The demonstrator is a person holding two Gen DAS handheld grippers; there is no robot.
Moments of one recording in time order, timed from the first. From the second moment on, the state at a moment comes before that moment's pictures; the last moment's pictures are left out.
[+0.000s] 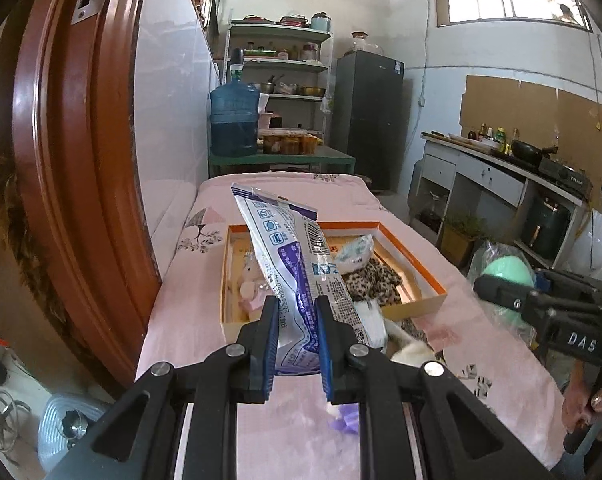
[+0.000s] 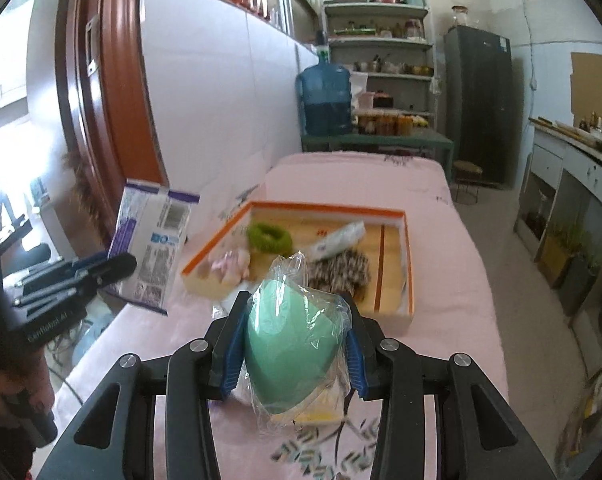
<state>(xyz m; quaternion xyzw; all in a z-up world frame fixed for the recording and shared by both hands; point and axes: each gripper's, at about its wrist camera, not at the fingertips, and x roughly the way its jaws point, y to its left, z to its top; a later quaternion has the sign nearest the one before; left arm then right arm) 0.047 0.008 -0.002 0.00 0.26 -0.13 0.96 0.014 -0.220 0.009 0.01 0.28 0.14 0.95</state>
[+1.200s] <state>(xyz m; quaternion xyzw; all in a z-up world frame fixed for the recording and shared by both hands) 0.168 -0.017 0.014 -0.09 0.25 -0.16 0.95 0.132 -0.237 0.022 0.06 0.28 0.12 0.95</state>
